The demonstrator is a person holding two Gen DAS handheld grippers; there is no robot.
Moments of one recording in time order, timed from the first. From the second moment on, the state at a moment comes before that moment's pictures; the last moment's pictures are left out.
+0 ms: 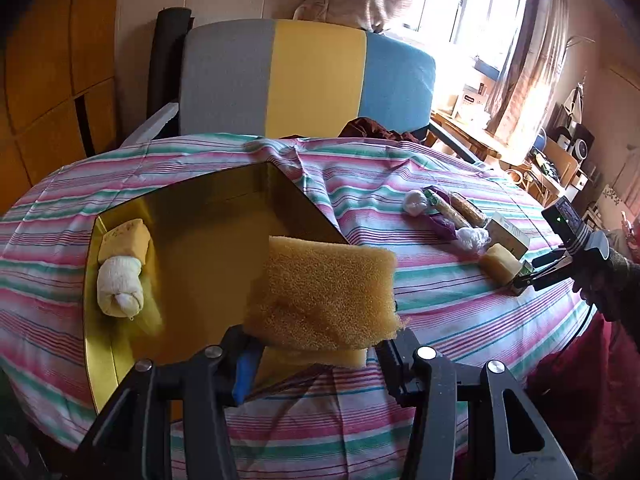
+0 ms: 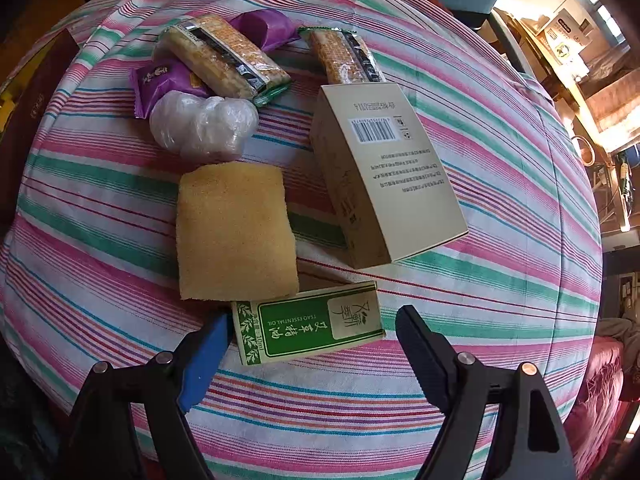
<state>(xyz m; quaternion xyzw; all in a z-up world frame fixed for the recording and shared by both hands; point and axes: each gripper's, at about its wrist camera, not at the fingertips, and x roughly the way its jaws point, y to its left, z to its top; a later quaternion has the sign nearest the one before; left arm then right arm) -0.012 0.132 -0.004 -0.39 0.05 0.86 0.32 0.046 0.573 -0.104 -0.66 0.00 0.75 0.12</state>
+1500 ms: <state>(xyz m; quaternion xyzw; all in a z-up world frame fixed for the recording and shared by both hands) -0.108 0.042 -0.062 -0.46 0.05 0.88 0.11 -0.001 0.391 -0.072 -0.48 0.05 0.87 0.00</state>
